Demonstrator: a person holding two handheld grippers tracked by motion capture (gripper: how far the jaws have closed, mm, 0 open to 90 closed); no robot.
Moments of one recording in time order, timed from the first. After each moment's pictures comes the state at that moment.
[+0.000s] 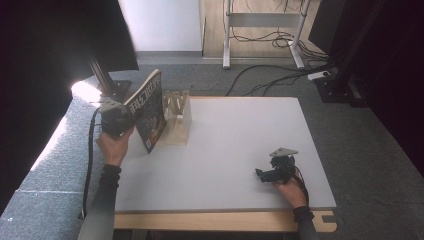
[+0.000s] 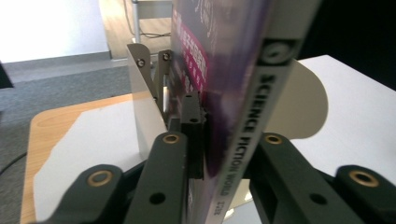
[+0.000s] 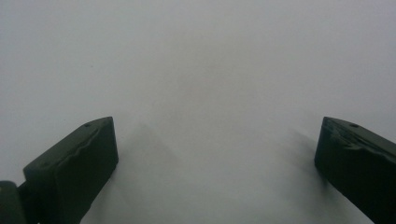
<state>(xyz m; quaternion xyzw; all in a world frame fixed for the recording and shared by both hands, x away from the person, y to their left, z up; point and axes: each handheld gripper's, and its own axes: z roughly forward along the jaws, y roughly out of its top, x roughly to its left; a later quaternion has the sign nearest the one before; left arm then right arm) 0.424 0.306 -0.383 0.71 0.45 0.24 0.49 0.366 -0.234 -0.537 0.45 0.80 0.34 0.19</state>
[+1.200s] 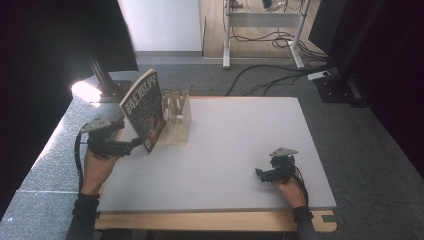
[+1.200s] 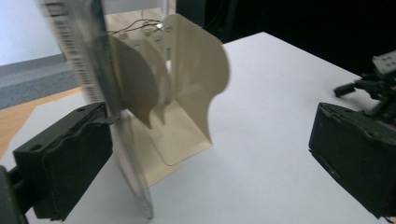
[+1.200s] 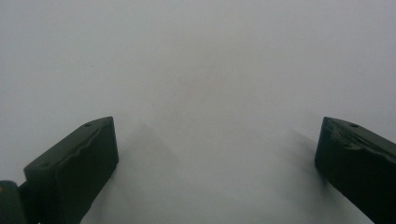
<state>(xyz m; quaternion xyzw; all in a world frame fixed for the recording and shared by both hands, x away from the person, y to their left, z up) 0.350 0.309 -0.367 0.76 0.37 0.19 0.50 0.367 -0.234 -0.537 0.45 0.80 0.34 0.19</state>
